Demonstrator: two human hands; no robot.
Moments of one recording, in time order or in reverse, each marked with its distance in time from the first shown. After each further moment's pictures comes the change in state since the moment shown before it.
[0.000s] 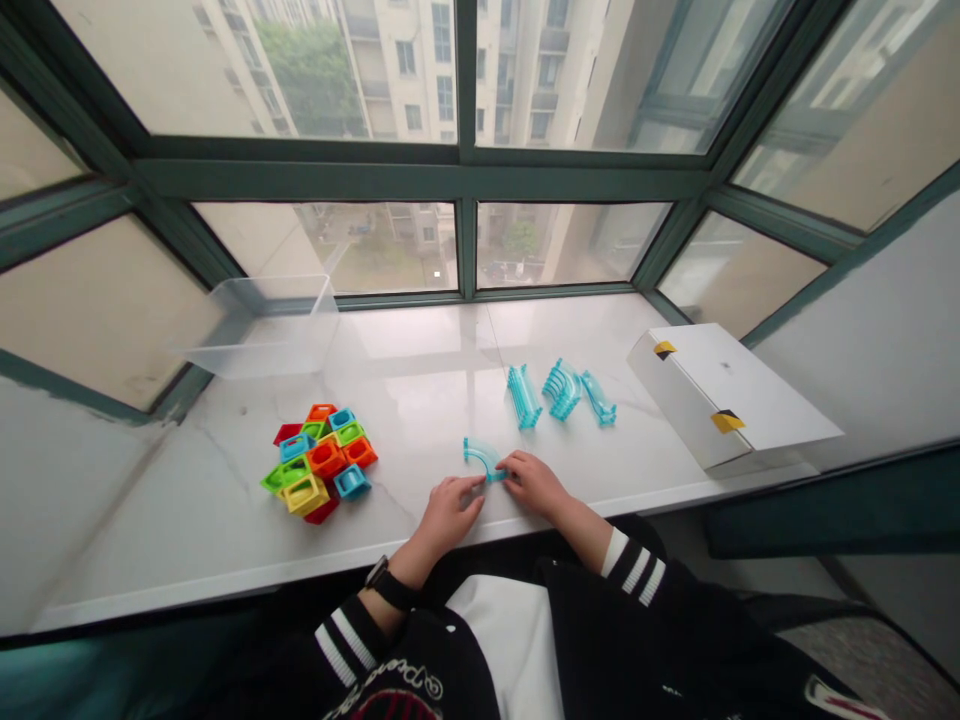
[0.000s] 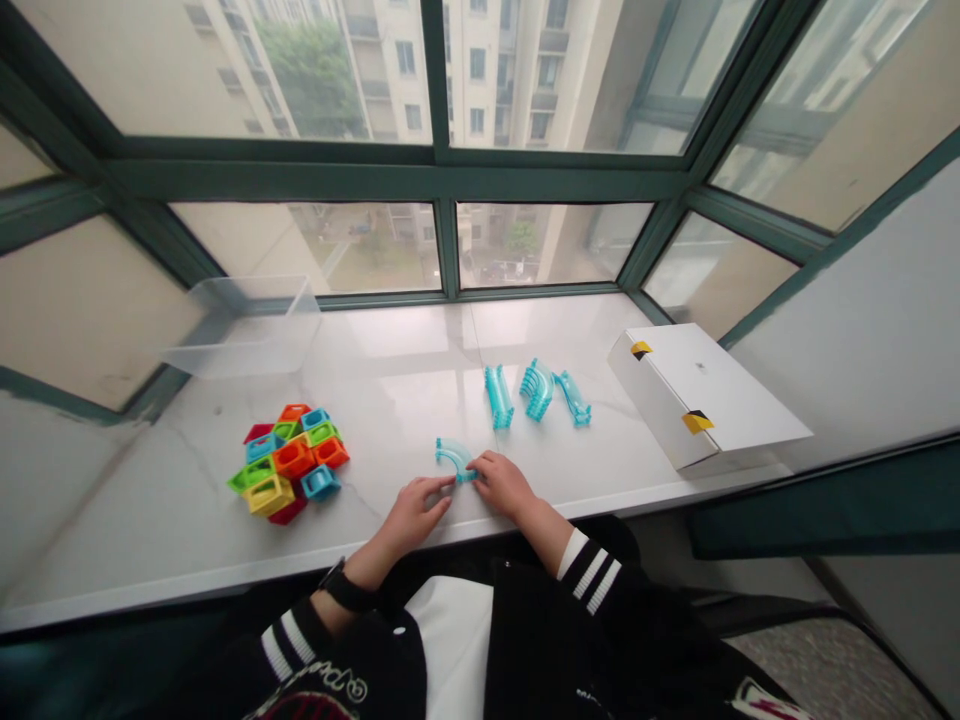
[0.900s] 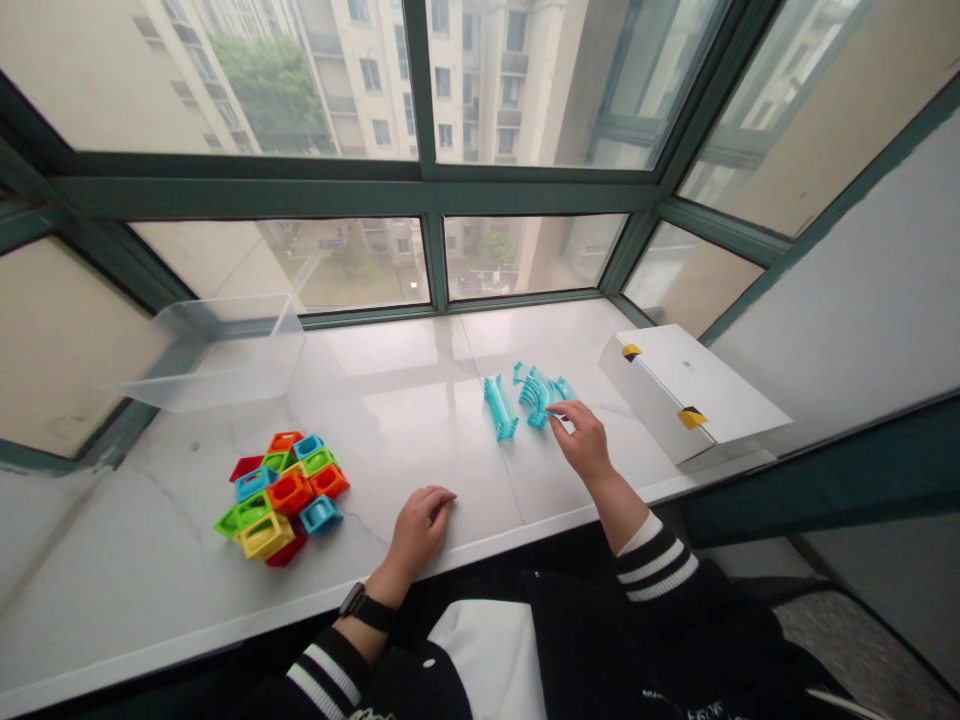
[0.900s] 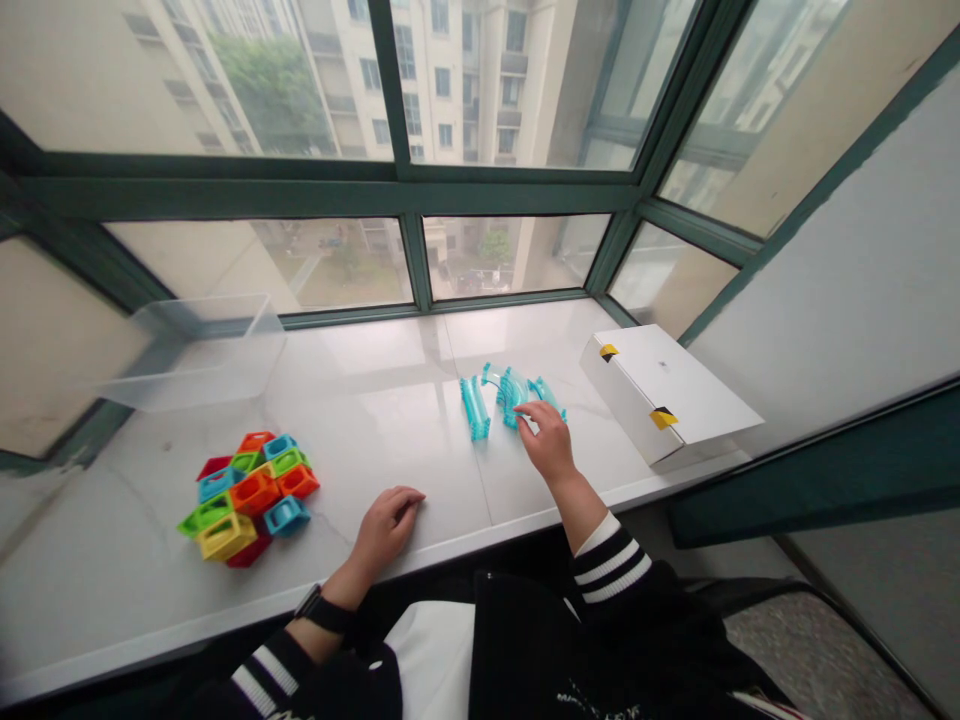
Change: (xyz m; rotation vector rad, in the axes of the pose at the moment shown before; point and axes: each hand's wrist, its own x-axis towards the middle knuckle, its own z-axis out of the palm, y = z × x) left_hand 0.009 -0.017 -0.008 -0.007 0.104 0.137; right_hand 0.004 0.025 -0.134 -0.048 0.698 0.040
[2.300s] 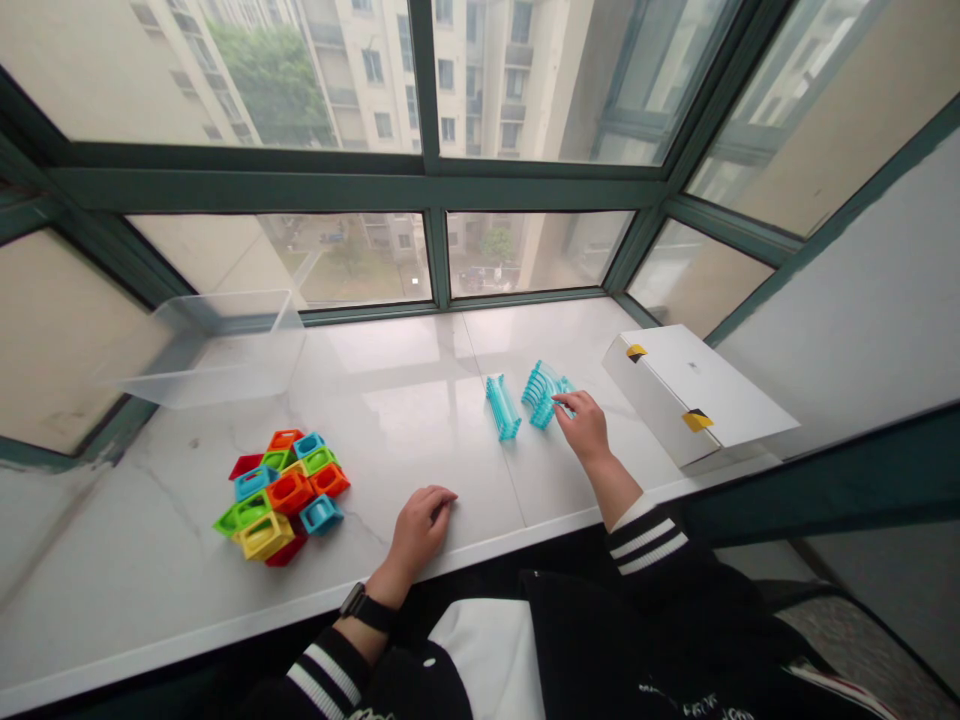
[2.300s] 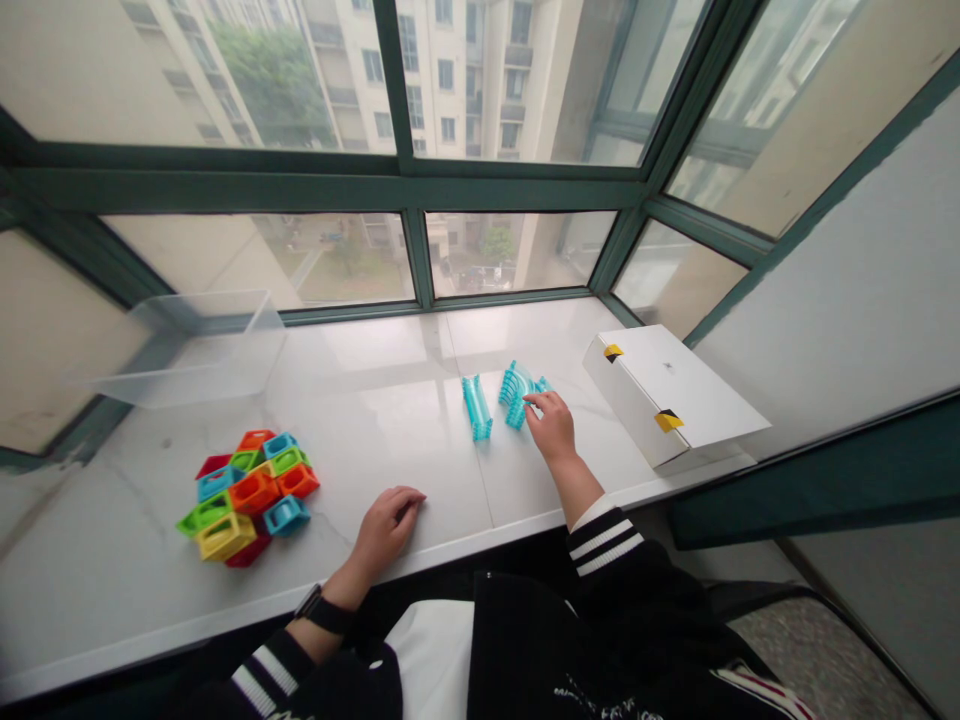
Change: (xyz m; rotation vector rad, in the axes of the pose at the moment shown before) left_hand 0.000 -0.006 0.003 0.009 0.021 0.043; right_hand 0.021 0.042 0.017 -0.132 0.005 0.101
